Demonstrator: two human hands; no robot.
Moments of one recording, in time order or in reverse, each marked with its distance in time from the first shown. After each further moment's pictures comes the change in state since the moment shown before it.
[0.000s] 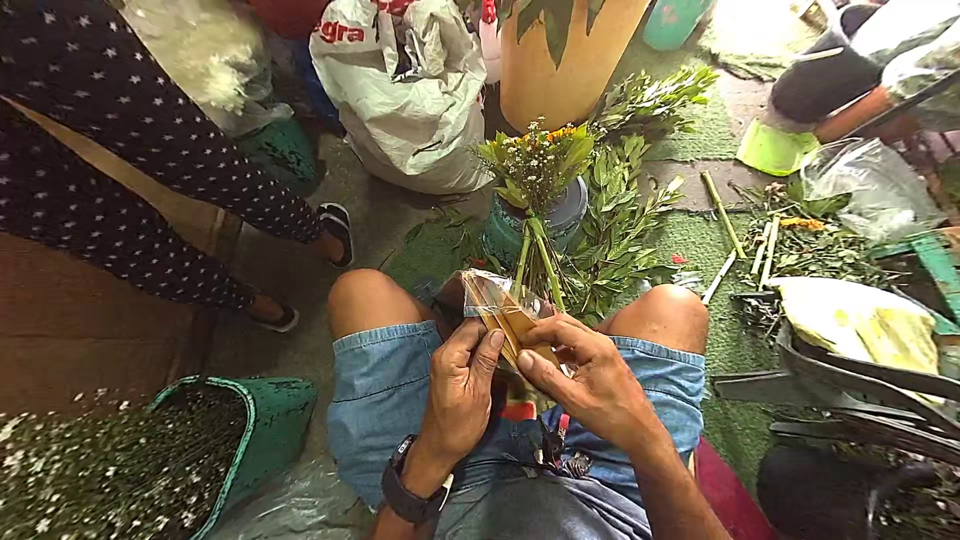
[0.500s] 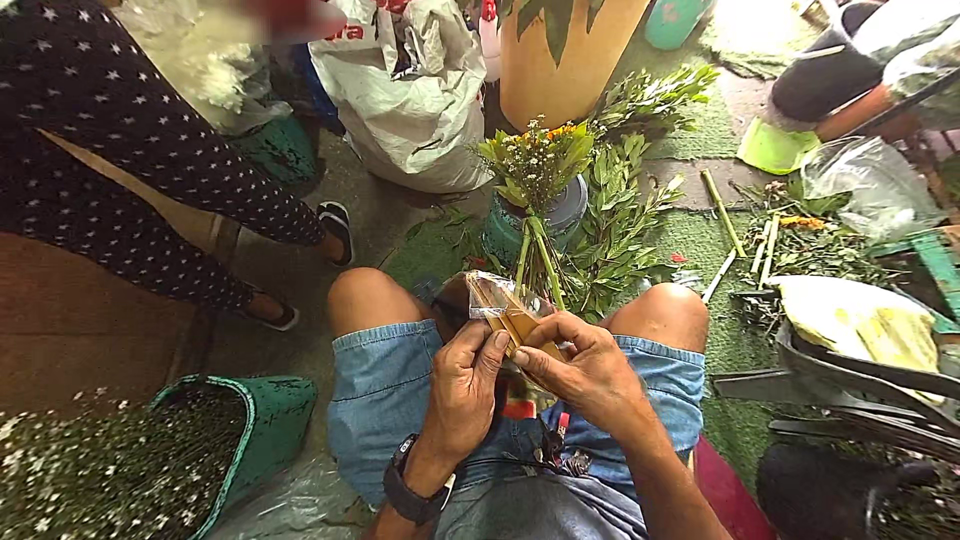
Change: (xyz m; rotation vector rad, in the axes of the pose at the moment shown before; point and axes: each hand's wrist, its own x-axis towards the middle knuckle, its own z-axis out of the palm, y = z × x) left_hand -0.001 0.002 0.002 0.023 -0.019 -0.017; right_hand 0.006 0.001 0.000 0.077 0.032 0.108
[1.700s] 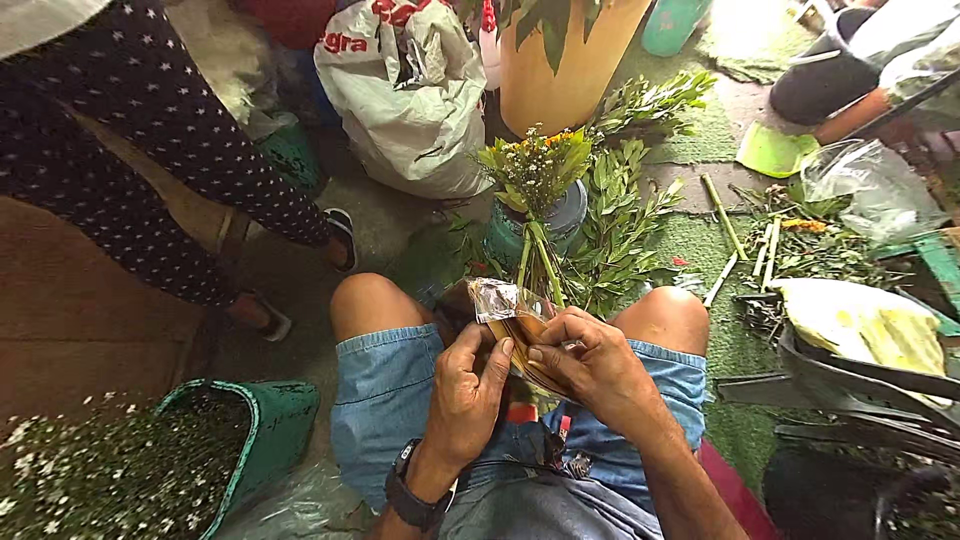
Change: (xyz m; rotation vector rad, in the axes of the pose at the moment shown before) left_hand -0.002 0.006 0.001 0.070 0.021 -0.008; right_hand 0.001 -0.006 -0.015 -0.248 -0.020 -0.071
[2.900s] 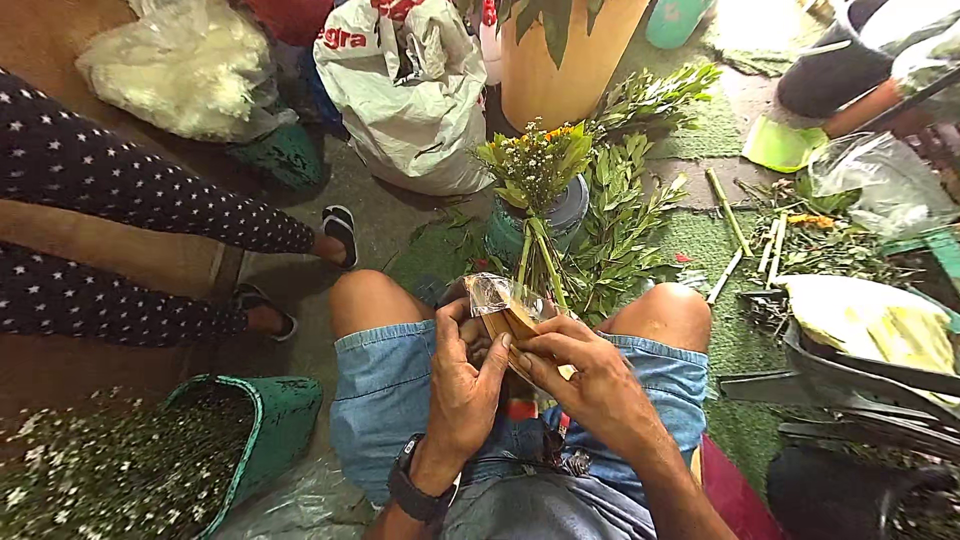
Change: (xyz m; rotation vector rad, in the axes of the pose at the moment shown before) left_hand 0.001 0.002 0.008 -0.183 0.066 -0.079; right_hand -0.015 0.006 0.013 -0.100 0.003 -0.120
